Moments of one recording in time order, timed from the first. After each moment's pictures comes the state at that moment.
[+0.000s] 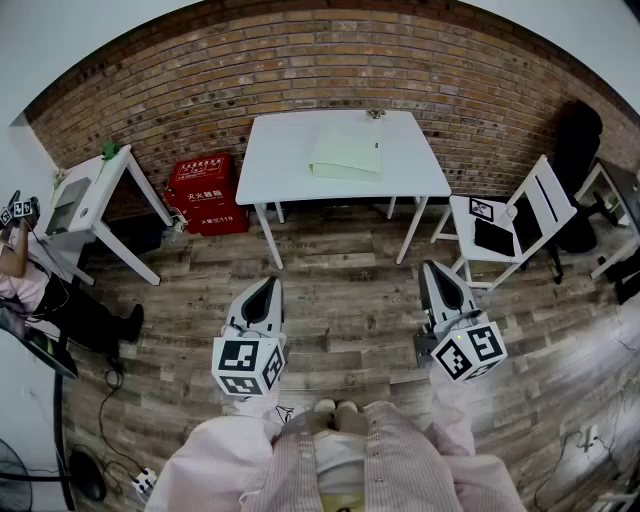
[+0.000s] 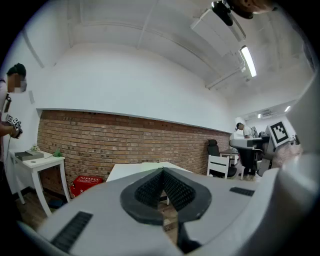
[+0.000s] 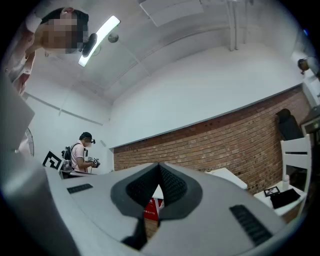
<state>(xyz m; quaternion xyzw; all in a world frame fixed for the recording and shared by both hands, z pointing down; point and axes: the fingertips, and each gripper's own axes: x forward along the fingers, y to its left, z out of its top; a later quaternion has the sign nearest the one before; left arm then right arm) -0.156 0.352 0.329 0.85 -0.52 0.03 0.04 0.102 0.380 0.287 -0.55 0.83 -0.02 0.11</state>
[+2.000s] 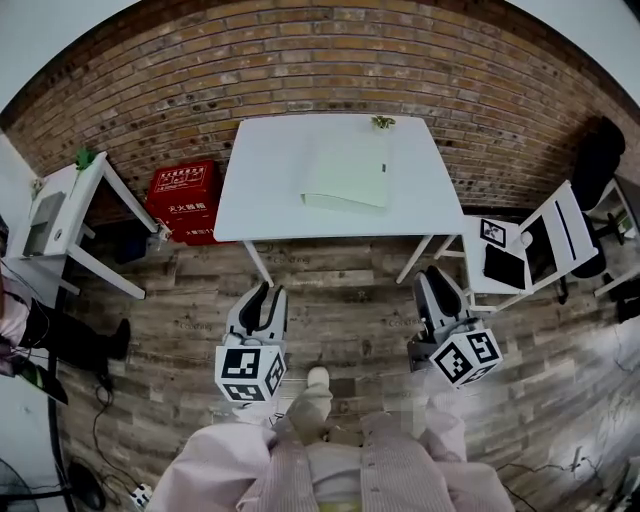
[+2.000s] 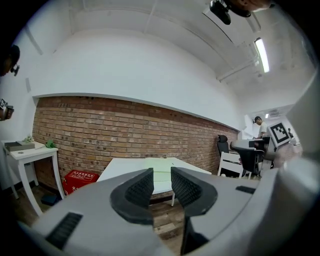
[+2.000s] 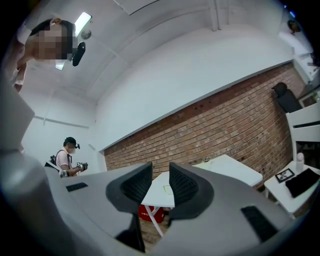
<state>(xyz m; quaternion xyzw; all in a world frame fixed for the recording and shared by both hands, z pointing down) -0.120 0.155 0.380 0.84 -0.54 0.05 0.08 0.148 0.172 0.343 -0.56 0.81 -0.11 0.13</state>
